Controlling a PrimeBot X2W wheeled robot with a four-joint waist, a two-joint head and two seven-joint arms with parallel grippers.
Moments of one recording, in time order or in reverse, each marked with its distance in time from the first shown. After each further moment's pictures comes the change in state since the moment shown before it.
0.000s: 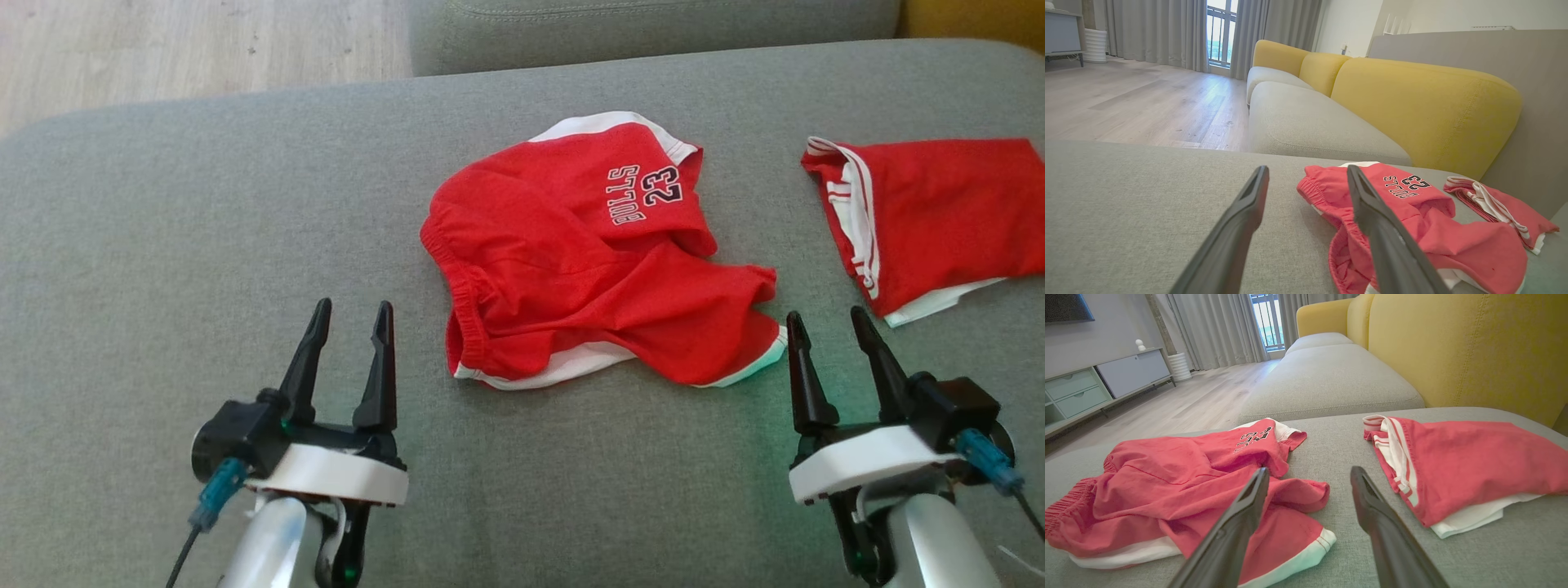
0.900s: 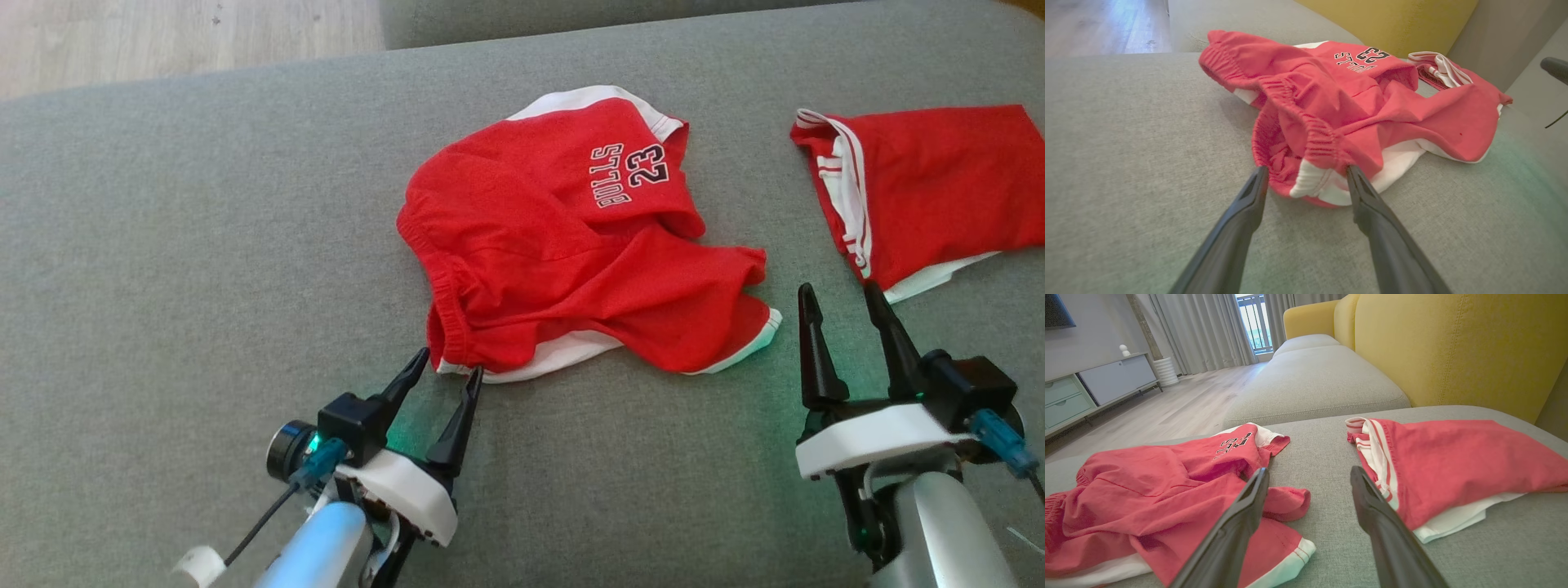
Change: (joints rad) left arm -0.131 0.059 -0.314 0.278 -0.068 -0.007 0.056; right arm -0.042 0.000 -0.017 -0.003 0.014 0.000 -0.008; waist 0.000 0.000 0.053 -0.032
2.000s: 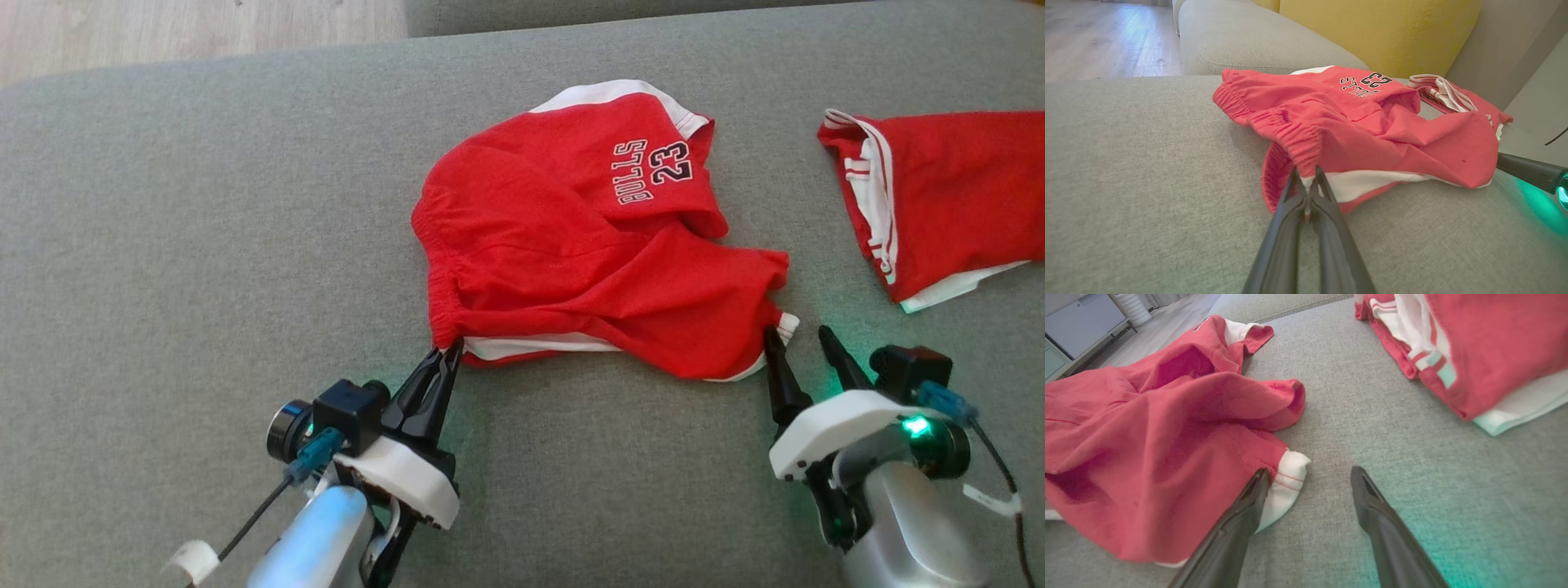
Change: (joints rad) left arm -0.036 0.011 -0.033 -0.014 -0.024 0.006 -0.047; right arm -0.145 0.000 0.021 0.378 0.091 0.000 0.086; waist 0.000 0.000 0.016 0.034
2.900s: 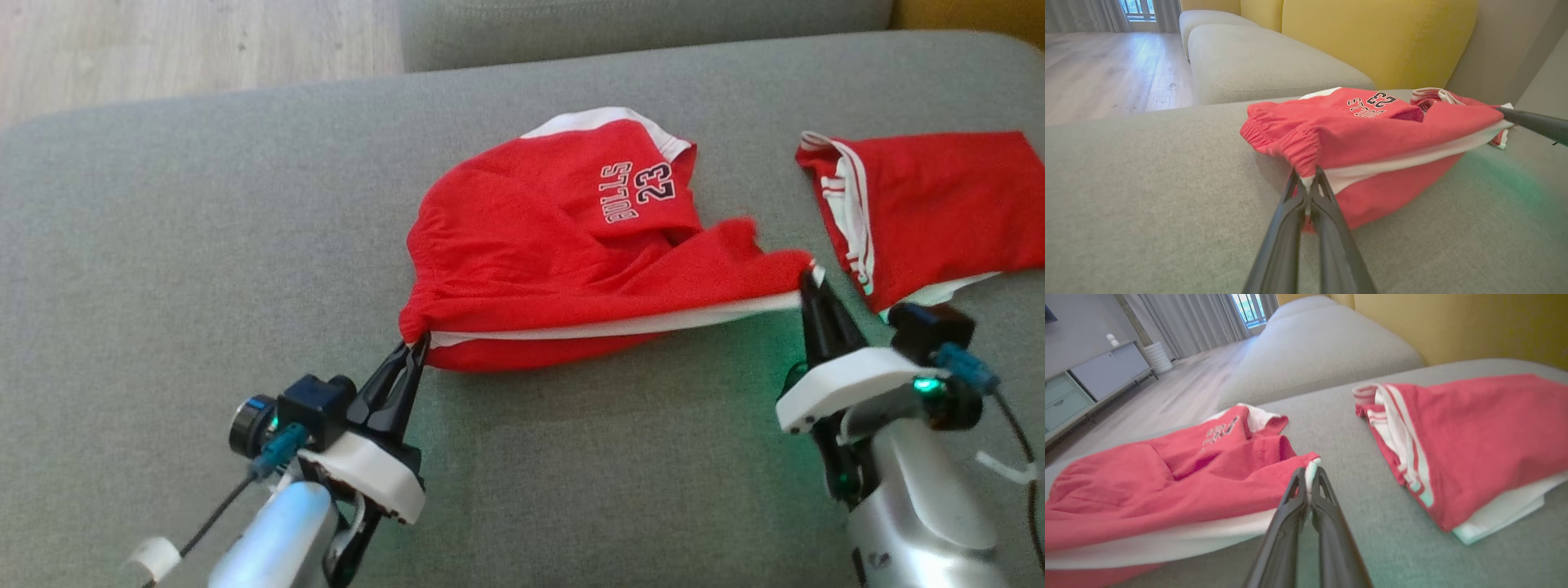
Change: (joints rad) left arm 0.000 0.072 0.001 -0.032 -0.017 0.004 0.010; right arm -0.075 -0.002 -0.014 -0.018 -0.012 0.000 -0.047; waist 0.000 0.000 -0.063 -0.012
